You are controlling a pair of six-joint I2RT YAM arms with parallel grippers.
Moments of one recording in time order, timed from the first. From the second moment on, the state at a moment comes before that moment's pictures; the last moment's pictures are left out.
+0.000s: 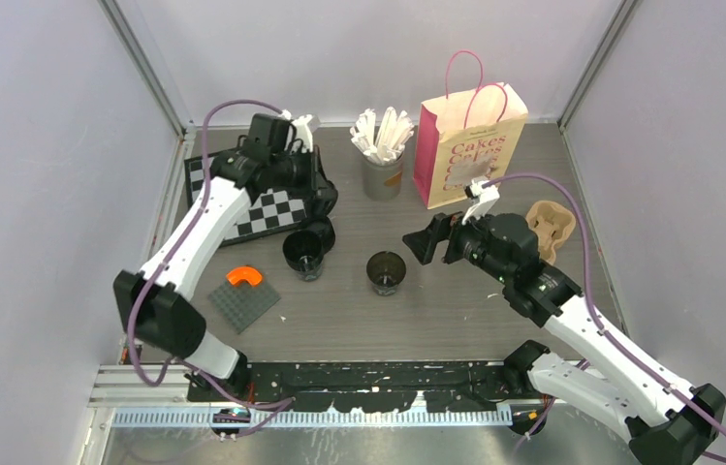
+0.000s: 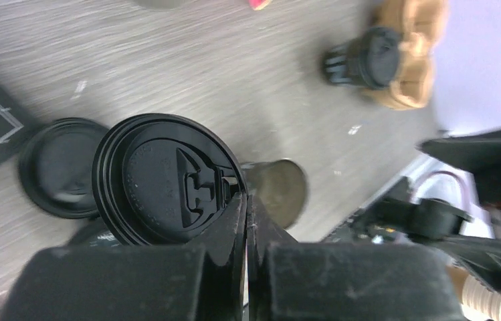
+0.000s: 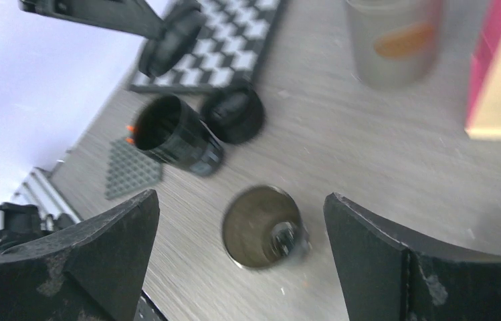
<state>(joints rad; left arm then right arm) -0.38 1.55 1.54 -0.78 0.37 -0.33 0.62 0.80 0.74 -0.20 -0.06 0.43</state>
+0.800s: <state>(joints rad) -0.42 0.96 0.82 0.16 0.76 -1.26 0.71 0.88 0.49 0.78 -0.49 0.10</state>
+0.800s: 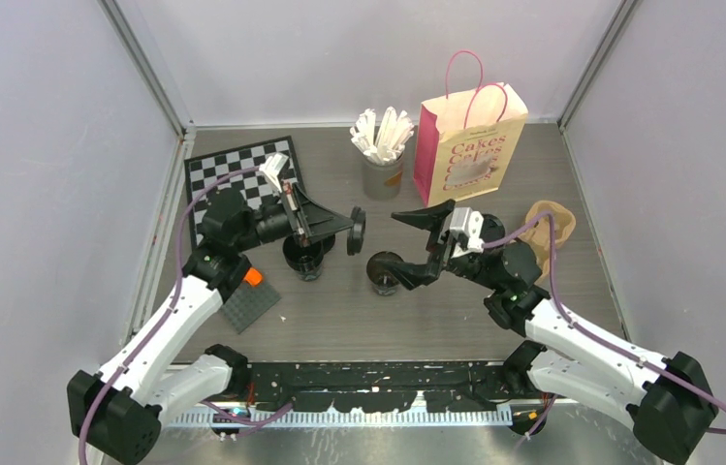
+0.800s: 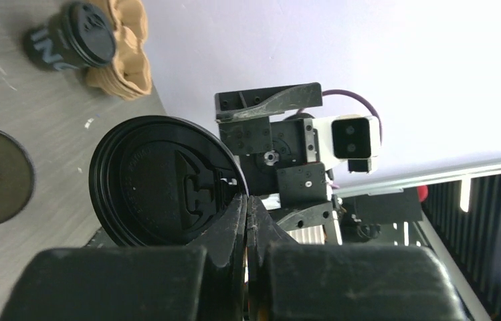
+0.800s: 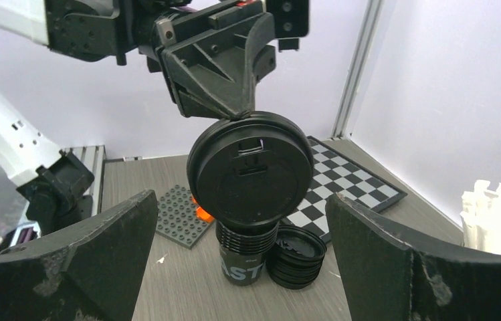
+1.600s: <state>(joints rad) -0.53 0.96 0.79 0.24 0.75 -1.32 0.80 0.94 0.48 0.73 -0.44 -0.11</state>
